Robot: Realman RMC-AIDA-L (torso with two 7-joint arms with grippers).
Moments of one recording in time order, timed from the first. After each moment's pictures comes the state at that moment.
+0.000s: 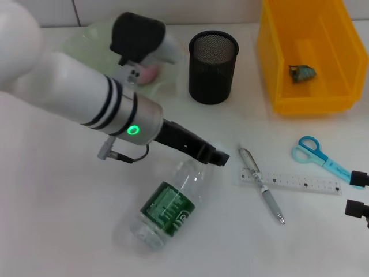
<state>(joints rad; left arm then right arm) -0.64 -2.07 1.69 1.09 2.12 1.14 -2.60 0.20 2.00 -0.51 -0.74 -2.04 -1.92 1.29</state>
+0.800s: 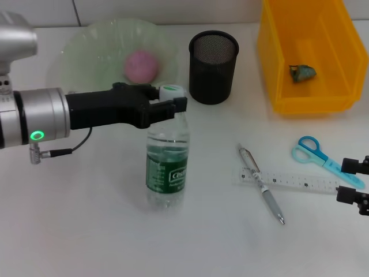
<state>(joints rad) -0.33 -2.07 1.32 1.05 1.61 1.24 -1.83 0.24 2.00 -0.49 -0.70 -2.04 -1.92 1.29</state>
